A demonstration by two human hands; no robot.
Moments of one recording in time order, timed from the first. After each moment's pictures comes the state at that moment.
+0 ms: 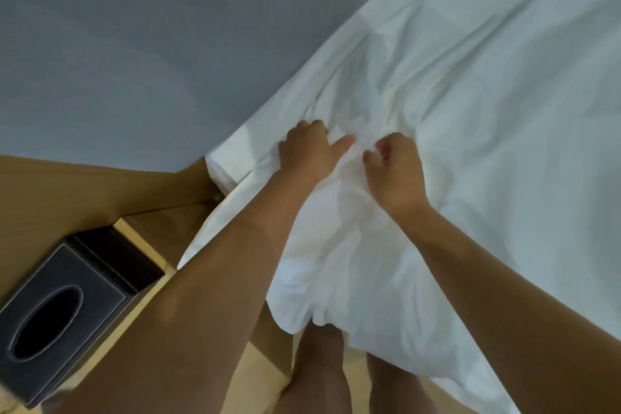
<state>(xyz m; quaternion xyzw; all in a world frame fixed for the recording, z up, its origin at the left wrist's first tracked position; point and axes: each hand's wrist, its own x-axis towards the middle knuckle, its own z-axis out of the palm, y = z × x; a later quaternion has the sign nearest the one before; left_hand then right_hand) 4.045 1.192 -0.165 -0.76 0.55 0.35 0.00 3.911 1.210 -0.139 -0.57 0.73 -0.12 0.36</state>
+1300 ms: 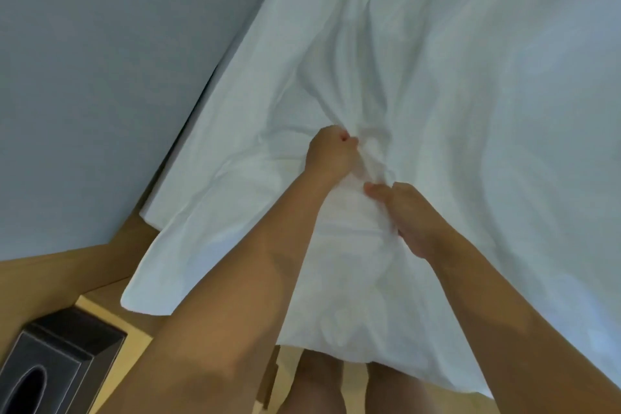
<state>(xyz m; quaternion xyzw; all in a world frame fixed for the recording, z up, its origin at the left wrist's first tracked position) 3.846 1.165 -0.102 -0.68 0.54 0.50 -0.10 3.740 1.251 -0.084 -0.21 0.69 -0.20 0.66</state>
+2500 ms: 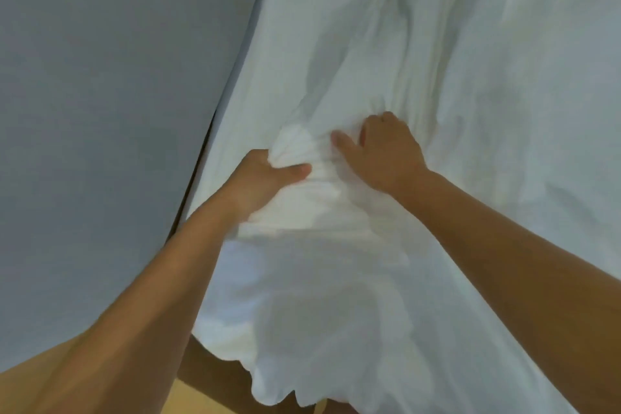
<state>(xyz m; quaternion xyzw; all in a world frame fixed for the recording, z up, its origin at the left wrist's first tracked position) 3.927 1.101 -0.079 -0.67 0.45 0.58 -0.09 3.747 1.111 -0.096 -0.58 0.73 -0.08 0.35</state>
